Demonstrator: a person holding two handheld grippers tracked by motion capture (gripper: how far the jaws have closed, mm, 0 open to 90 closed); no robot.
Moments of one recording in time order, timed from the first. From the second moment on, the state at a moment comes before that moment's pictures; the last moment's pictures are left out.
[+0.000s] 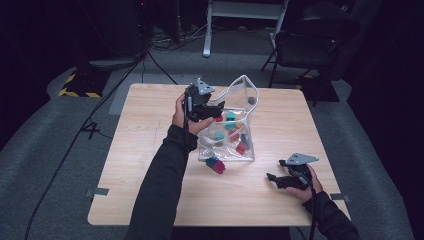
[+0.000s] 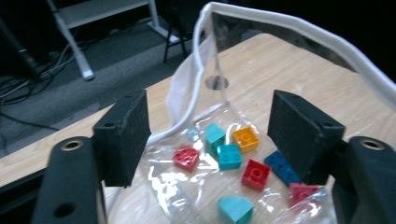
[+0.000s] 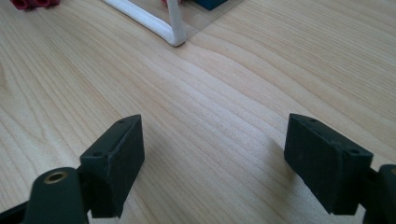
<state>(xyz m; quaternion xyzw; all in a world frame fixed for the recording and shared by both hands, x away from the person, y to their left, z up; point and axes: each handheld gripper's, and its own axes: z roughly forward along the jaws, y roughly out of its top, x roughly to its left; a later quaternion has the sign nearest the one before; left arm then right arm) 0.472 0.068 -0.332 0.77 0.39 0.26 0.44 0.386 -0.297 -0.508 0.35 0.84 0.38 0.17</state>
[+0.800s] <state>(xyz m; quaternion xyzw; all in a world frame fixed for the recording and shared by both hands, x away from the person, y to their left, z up) 0.449 0.161 -0.339 0.74 0.43 0.30 0.41 0.386 -0.297 -0.508 0.35 0.84 0.38 0.17</state>
